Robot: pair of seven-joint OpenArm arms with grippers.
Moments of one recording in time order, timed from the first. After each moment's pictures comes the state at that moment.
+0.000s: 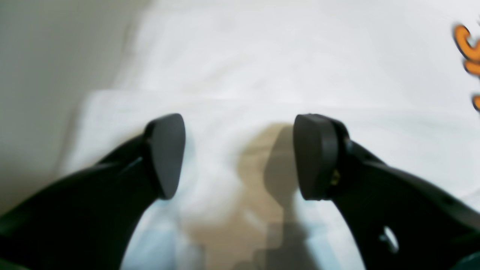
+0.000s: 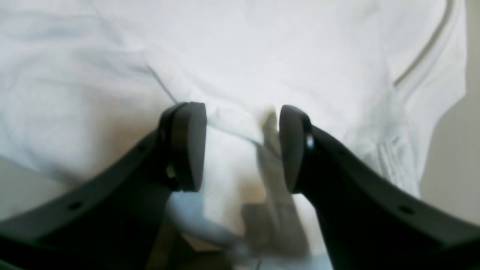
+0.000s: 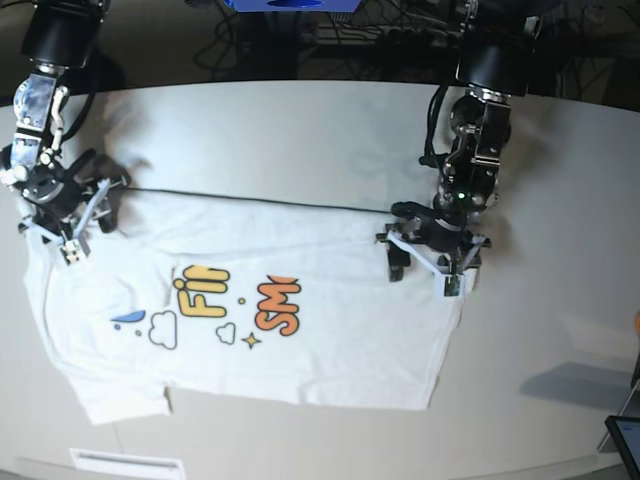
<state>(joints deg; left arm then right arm) -3.3 -15.9 10.1 78.0 -20.1 2.6 23.4 -3.5 14.0 20.8 83.7 -3.7 38.9 -33.4</state>
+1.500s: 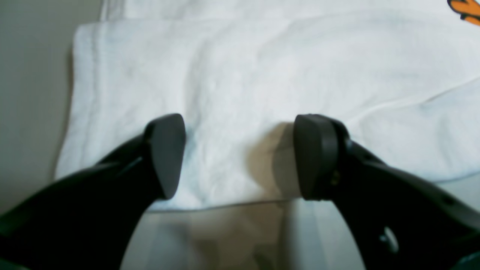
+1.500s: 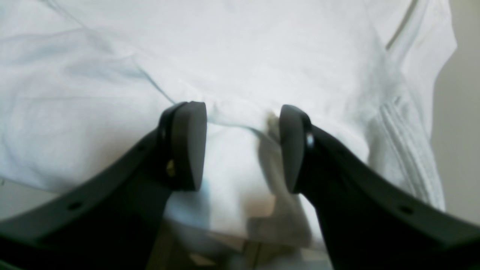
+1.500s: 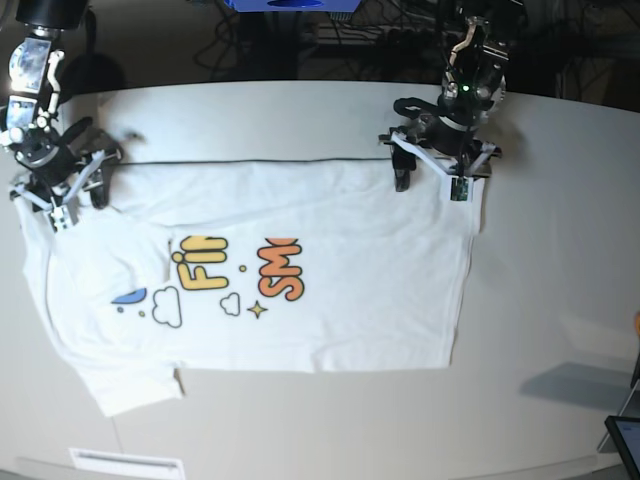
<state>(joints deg) 22.3 -20.3 9.3 102.8 -19.0 8.8 29.7 -14.1 15.6 21.1 87.7 -0.4 34.3 -28.2</state>
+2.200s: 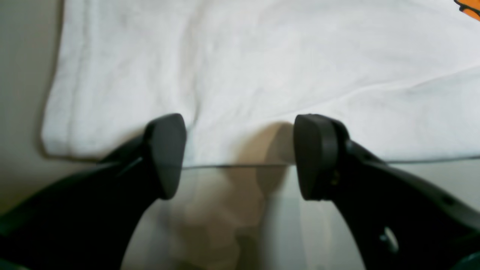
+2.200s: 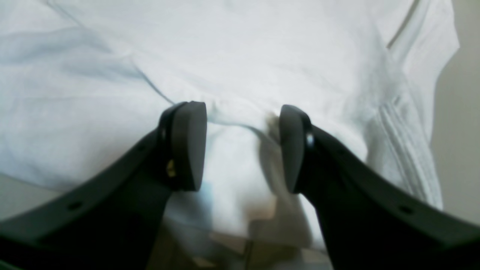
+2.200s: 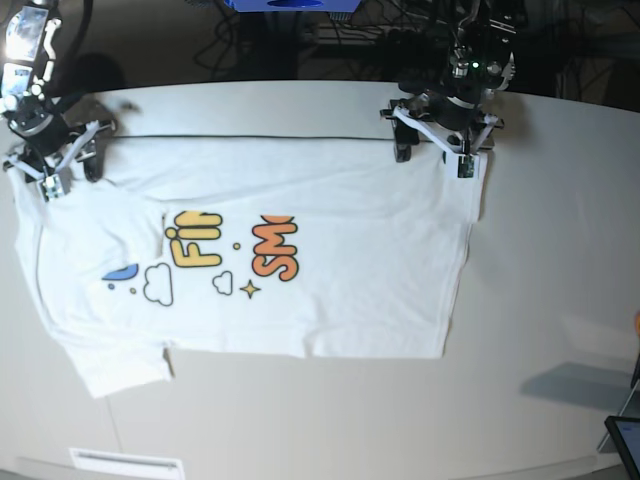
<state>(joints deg) 30.8 -17.4 3.1 109.6 -19.8 8.5 35.5 -21.7 15.2 24.2 91.6 0.9 34.3 -26.5</state>
